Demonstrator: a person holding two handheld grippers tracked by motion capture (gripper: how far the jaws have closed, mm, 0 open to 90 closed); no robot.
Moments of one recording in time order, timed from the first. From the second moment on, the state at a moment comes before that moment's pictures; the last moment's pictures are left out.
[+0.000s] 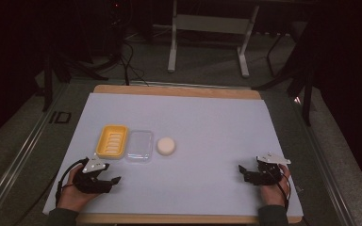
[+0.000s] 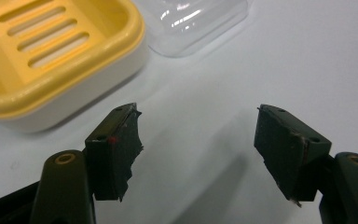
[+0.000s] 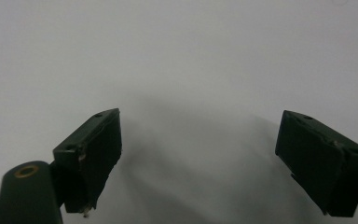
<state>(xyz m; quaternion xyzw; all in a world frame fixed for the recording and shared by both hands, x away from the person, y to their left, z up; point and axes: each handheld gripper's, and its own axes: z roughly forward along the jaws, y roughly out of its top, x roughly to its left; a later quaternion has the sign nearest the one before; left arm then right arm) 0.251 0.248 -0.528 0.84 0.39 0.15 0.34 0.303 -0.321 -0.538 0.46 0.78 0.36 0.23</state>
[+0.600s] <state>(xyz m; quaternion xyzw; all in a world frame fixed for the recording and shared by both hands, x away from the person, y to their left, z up) 0.274 0.230 -0.511 0.87 0.35 0.15 0.33 0.293 -0.320 -0.537 0.44 0.77 0.38 0.27</state>
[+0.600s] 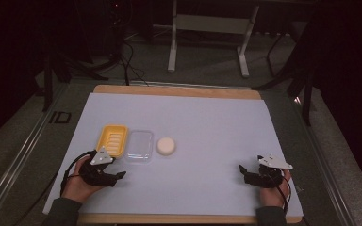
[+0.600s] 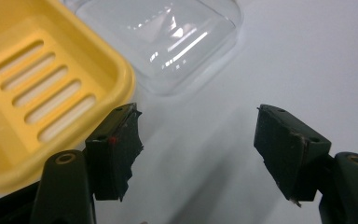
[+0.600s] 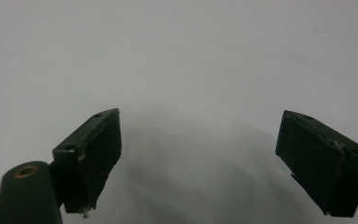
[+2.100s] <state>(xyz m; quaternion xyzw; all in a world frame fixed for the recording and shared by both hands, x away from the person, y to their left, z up) 0.344 0.155 -0.474 0.91 0.25 0.15 0.30 0.290 -0.321 -0.536 0.44 0.76 0.39 0.27</state>
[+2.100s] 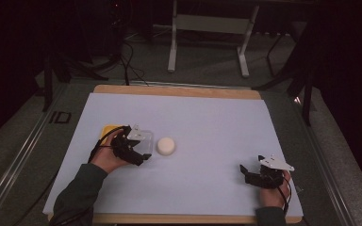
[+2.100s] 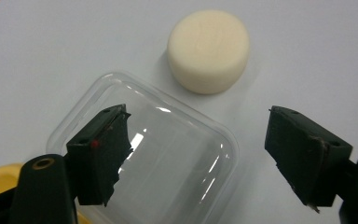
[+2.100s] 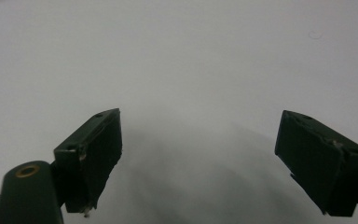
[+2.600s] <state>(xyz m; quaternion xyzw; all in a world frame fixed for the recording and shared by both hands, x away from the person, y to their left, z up) 0.360 0.138 -0.473 0.91 0.24 0.14 0.30 0.290 -0.321 -0.536 0.44 0.76 0.39 0.27</state>
